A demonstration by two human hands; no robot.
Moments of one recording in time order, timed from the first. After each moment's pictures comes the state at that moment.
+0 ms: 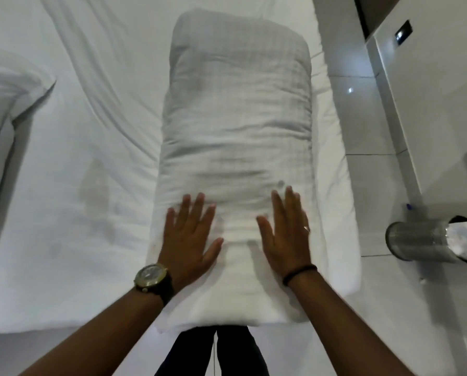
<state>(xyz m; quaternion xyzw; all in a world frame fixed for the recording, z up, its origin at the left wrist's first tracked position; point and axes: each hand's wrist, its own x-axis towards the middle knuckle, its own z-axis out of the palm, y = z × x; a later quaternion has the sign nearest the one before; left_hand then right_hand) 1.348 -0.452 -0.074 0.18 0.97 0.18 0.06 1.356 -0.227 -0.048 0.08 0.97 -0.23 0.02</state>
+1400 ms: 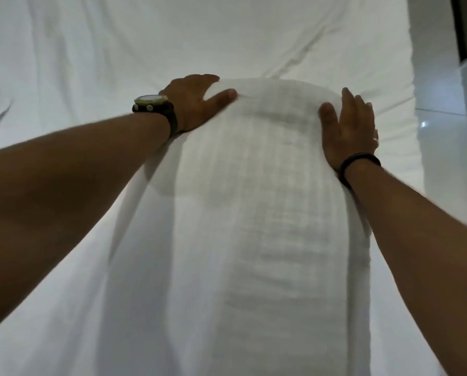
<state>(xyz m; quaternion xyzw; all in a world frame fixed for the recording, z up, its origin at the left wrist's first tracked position) 0.844 -0.431 -0.121 0.01 0.98 0.18 0.12 0.883 -0.119 -0.139 0.11 0.96 -0.26 0.02</state>
